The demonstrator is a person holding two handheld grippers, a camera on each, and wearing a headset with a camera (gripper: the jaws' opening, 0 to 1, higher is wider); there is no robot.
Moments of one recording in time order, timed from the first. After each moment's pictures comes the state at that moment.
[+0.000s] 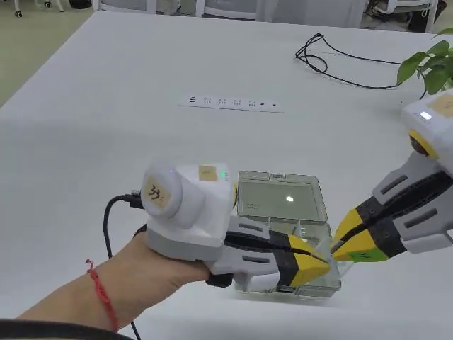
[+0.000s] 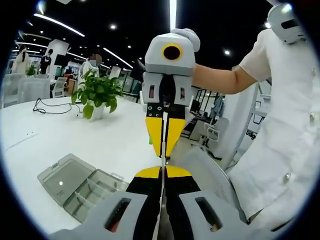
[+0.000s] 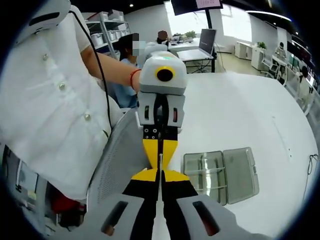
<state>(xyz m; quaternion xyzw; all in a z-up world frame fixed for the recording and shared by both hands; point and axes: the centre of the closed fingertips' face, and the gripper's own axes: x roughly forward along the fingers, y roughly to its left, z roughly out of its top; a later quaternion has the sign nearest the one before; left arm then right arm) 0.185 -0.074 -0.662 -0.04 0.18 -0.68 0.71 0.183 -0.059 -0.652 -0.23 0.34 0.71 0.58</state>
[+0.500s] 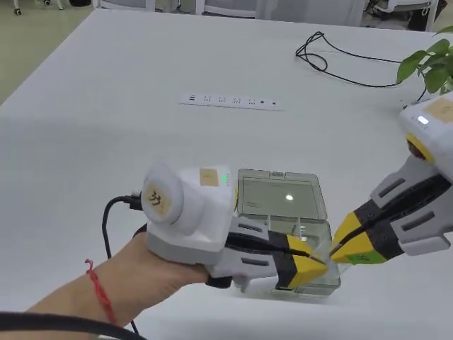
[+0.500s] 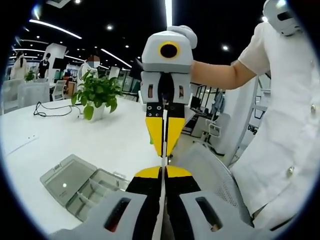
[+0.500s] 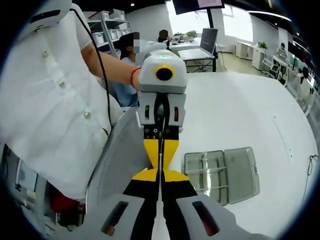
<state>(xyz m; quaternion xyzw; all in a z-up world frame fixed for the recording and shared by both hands) 0.185 -0.074 -0.667 -0.03 0.17 -0.67 0.72 0.176 -0.057 -0.654 -0.24 0.34 0.71 0.57</state>
